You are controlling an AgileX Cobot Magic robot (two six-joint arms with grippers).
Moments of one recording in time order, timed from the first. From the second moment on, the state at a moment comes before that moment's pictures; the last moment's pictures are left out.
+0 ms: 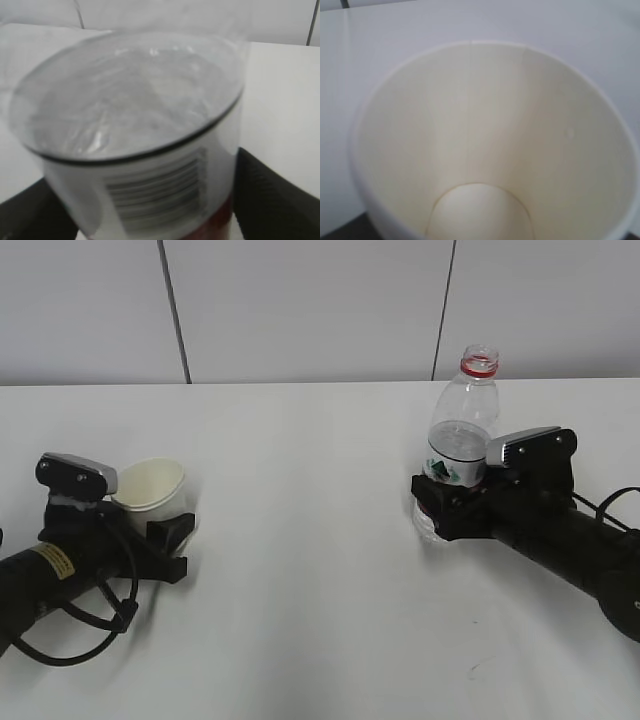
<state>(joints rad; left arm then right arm) -0.22 2.13 -0.54 0.30 -1.15 -0.07 0.12 2.10 -0.65 -0.31 -1.14 0.12</state>
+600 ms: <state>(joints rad) -0.26 2.12 -0.56 0.58 -1.14 -0.20 0.12 2.10 -0.65 -0.31 -1.14 0.12</state>
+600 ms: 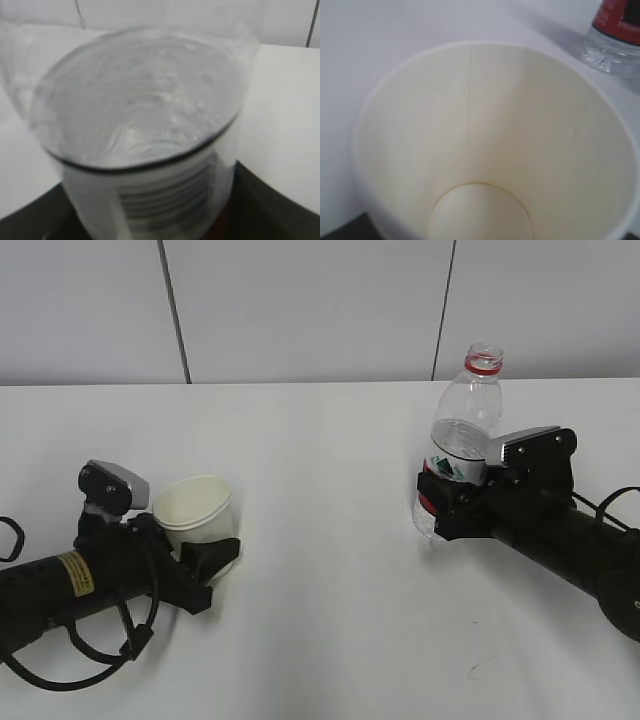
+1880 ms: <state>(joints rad) -0.56 2.12 -0.68 0.60 -1.14 -0.23 0.12 2.03 -0.65 -0.37 -1.06 -0.41</state>
